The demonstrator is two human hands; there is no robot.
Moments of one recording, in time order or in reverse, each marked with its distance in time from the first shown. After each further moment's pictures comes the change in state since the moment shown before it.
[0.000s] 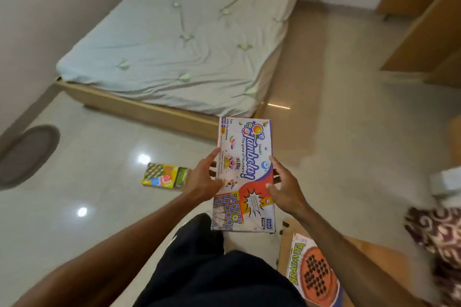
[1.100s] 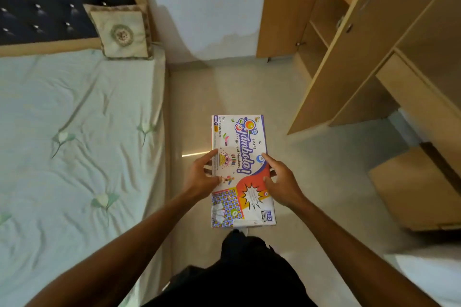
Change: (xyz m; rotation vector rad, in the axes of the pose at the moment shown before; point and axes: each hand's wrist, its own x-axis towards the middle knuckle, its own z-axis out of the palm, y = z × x) left_hand 0.846 0.565 0.304 0.046 -0.330 0.213; right_hand 0.727 0.068 -0.632 0.052 0.417 0.175
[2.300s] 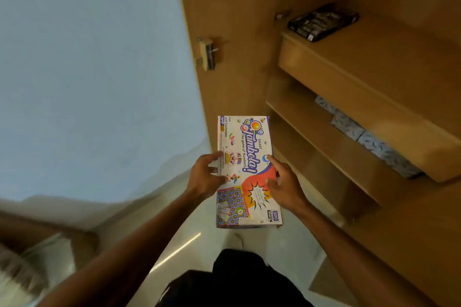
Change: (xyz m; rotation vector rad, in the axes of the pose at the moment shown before) left_hand 0.981 0.420 0.041 0.133 -0.348 0.150; right_hand 0.908 -0.083 -0.311 0.152 0.381 0.194
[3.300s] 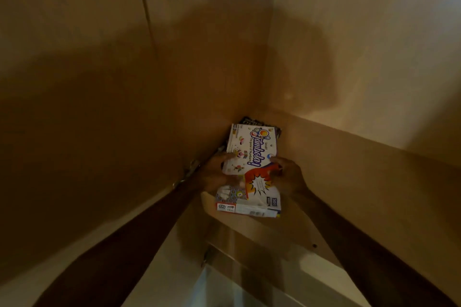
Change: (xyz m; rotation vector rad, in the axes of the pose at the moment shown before) left_hand 0.592 0.418 0.184 0.197 -0.725 0.319; right_hand 0.529 -0.051 -0.383 0.055 0.572 0.181
